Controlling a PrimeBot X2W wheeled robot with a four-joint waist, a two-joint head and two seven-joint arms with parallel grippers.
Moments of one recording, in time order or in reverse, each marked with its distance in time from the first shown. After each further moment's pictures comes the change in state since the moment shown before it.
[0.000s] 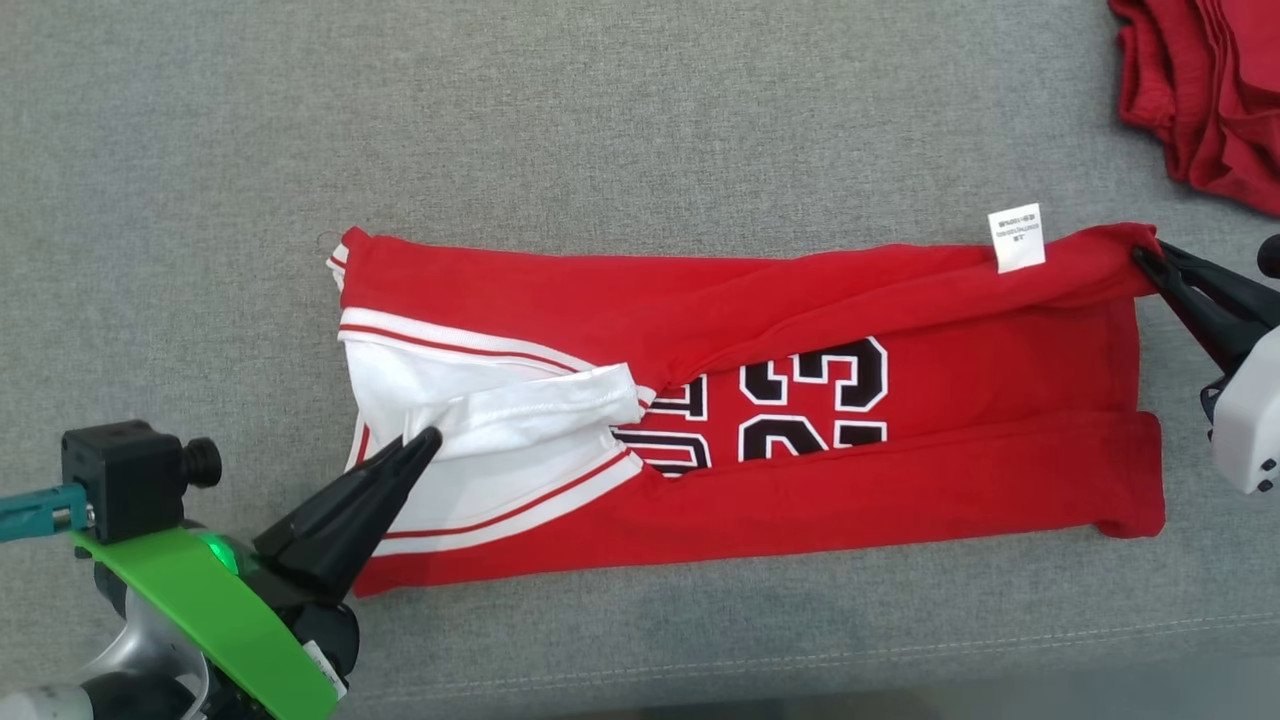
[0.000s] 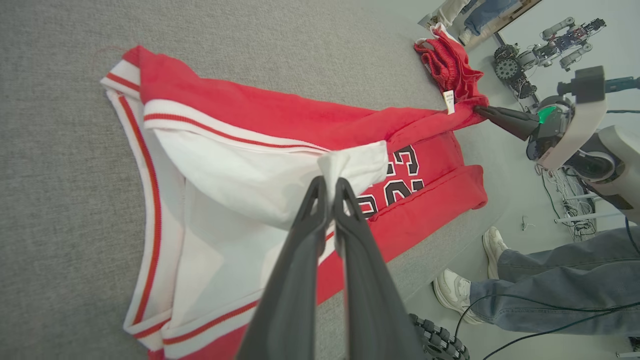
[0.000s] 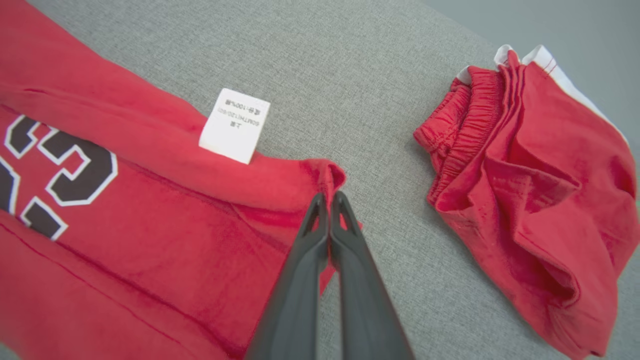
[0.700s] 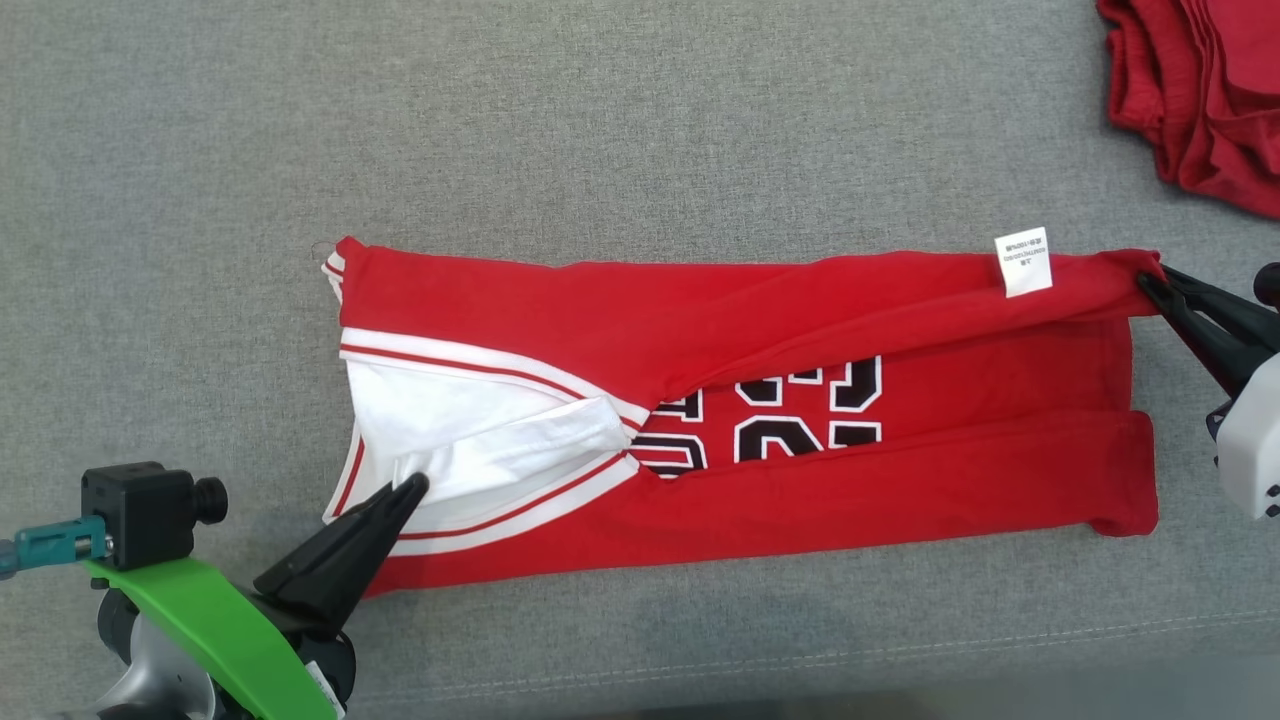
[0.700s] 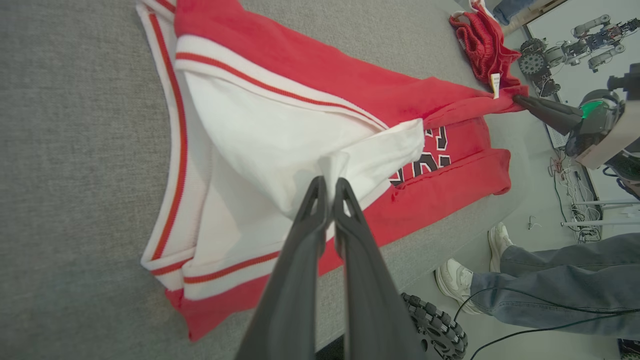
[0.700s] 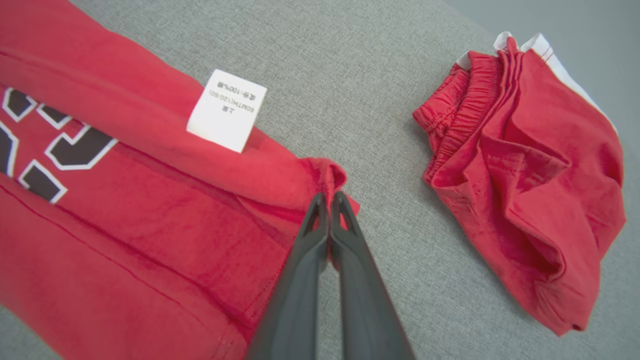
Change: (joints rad) left arm 0.066 0.000 0.003 0.064 0.003 0.009 -0.010; right arm 0.046 -0.032 -0.001 -0.023 -0.025 -0.005 -0.002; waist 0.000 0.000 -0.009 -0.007
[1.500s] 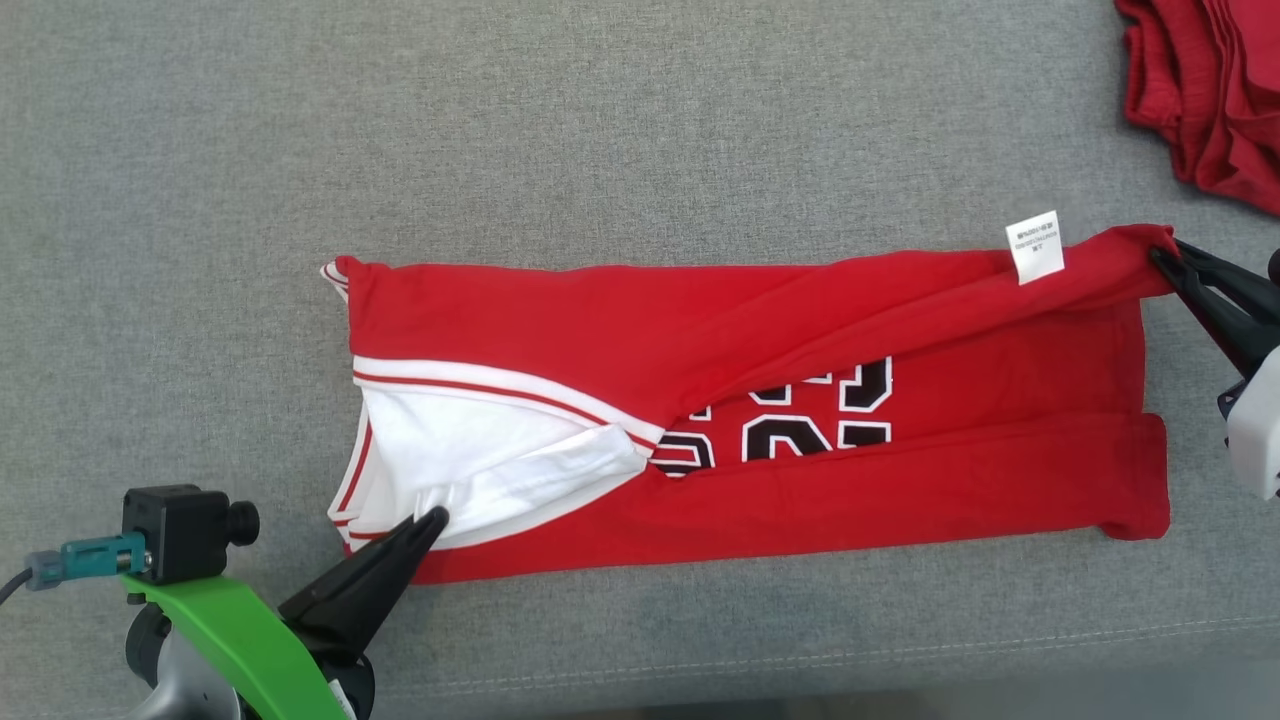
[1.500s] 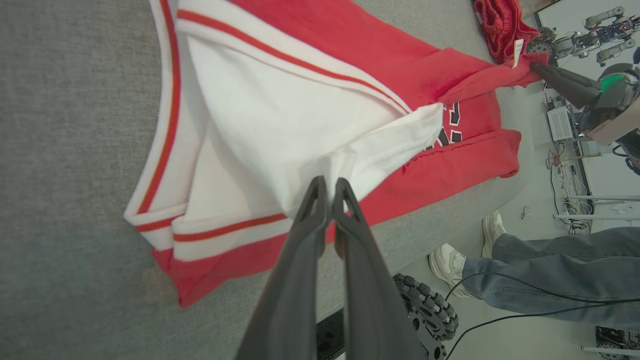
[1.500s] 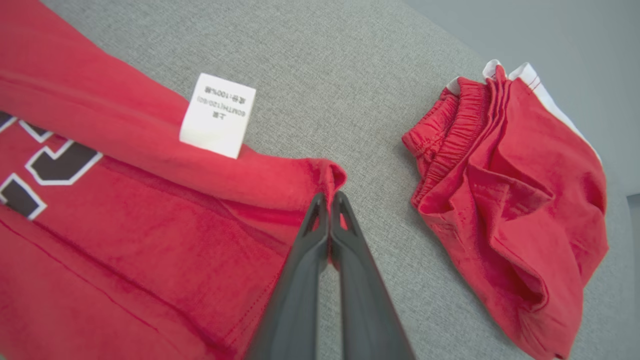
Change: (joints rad) left arm 0.018 -0.007 -0.035 0.032 -0.003 0.000 0.013; right arm -0.029 -0.010 0.001 0.011 -0.028 0.003 -0.031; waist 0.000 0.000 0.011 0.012
